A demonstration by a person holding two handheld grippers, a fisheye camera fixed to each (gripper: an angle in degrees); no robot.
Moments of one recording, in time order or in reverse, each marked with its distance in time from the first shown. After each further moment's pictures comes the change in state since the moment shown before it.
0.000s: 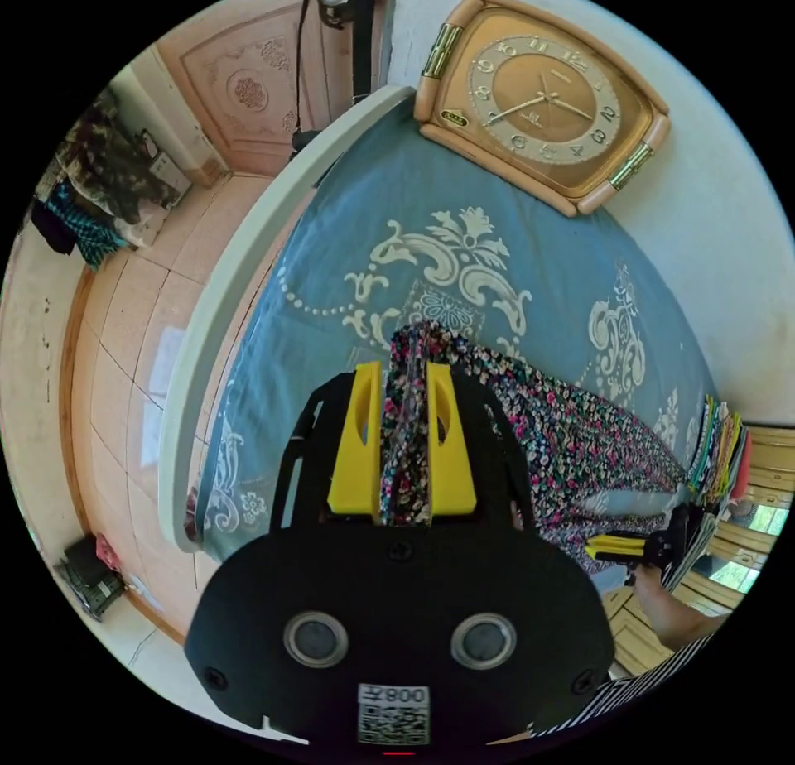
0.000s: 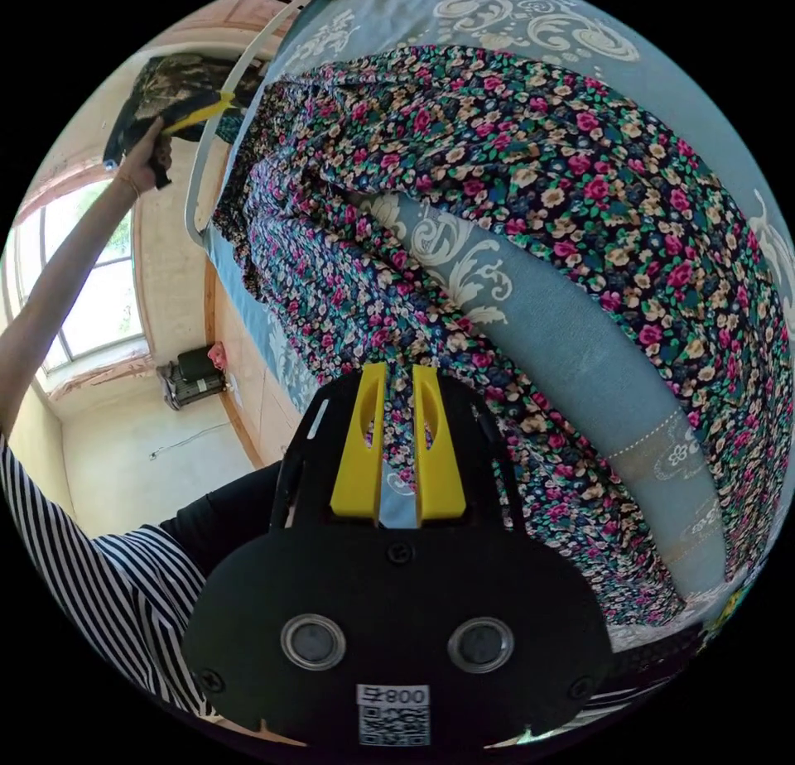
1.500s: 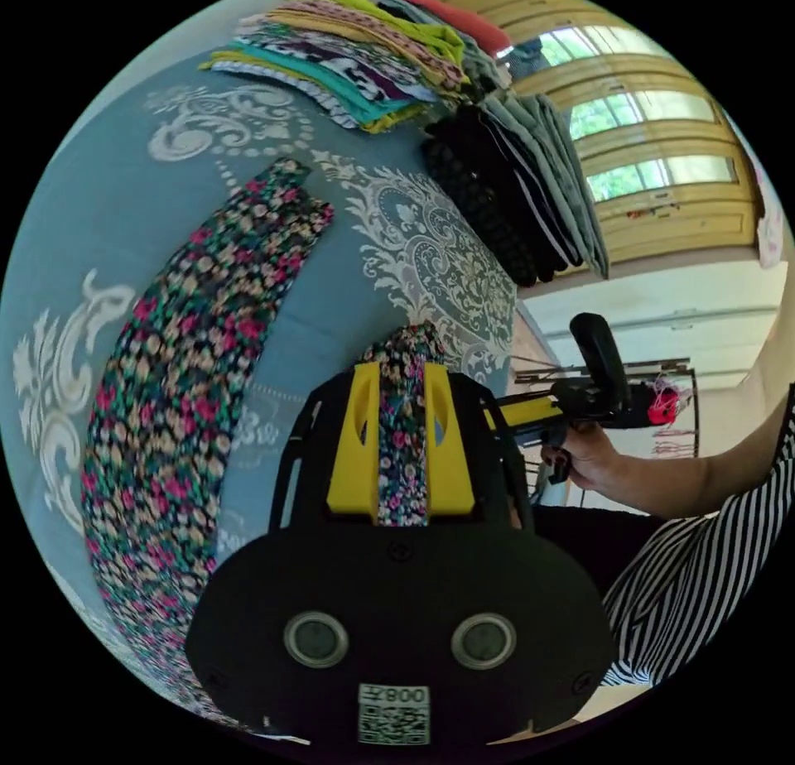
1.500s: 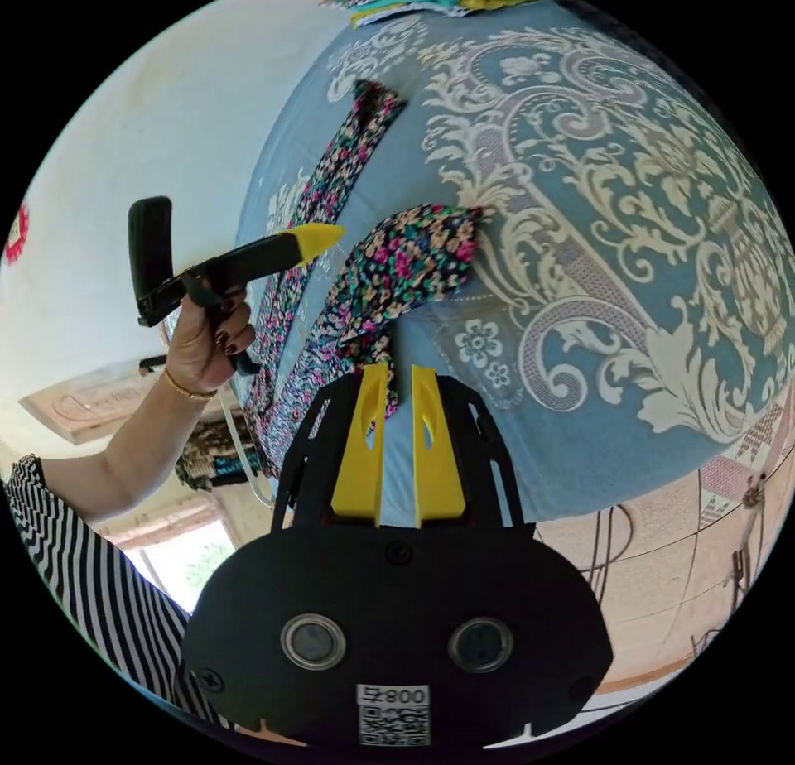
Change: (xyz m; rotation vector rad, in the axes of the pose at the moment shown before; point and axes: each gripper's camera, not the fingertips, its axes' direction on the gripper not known) left arm 0.750 0.212 0.449 -0.531 0.451 1.474; right arm 0.360 0.541 0.026 0.844 -0.396 0.909
